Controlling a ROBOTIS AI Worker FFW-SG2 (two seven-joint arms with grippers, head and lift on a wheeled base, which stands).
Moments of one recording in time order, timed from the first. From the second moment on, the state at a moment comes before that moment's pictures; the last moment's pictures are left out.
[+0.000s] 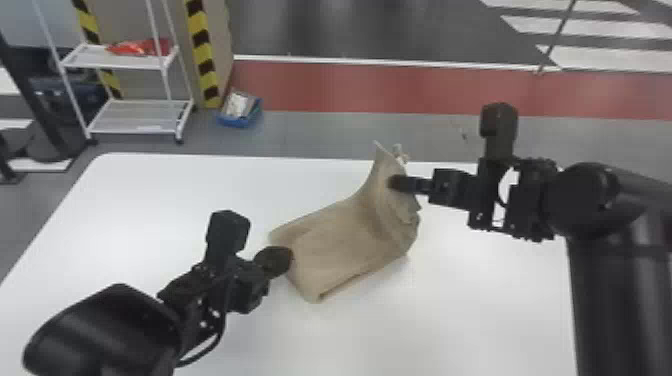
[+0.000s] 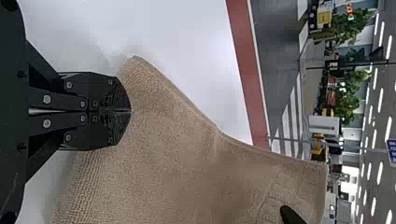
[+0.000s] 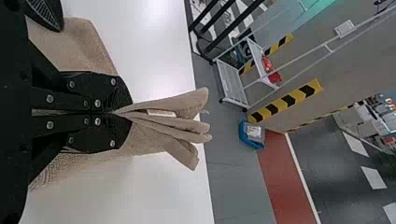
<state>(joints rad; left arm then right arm) -0.06 0.35 -0.42 -1.71 0.30 0.55 -0.13 -0.35 -0.05 -0.14 -1.78 -0.36 1.32 0.28</state>
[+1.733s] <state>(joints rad) -0.12 0.28 -0.47 -1.62 0.27 0.52 -0.13 -0.37 -0.01 0.10 -1.66 -0.31 1.43 0.30</state>
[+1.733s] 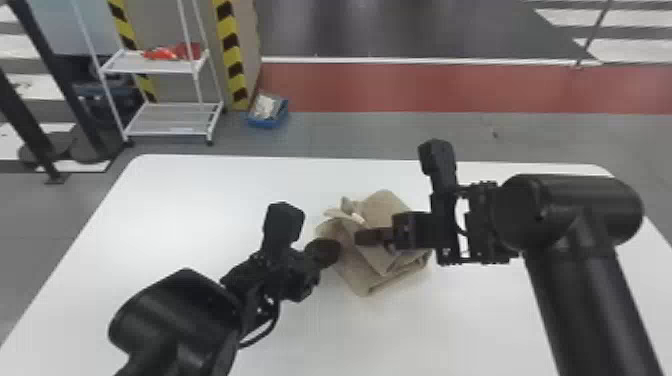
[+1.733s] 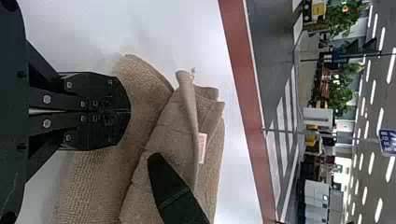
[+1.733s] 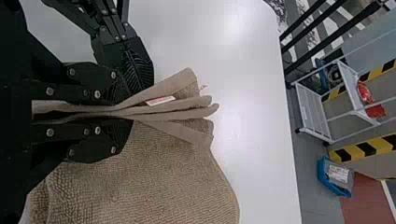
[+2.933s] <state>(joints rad) -0.03 0.36 -0.33 -1.85 0.30 0.59 -0.13 0.02 -0.07 -0.12 -2.17 -0.46 1.47 0.32</state>
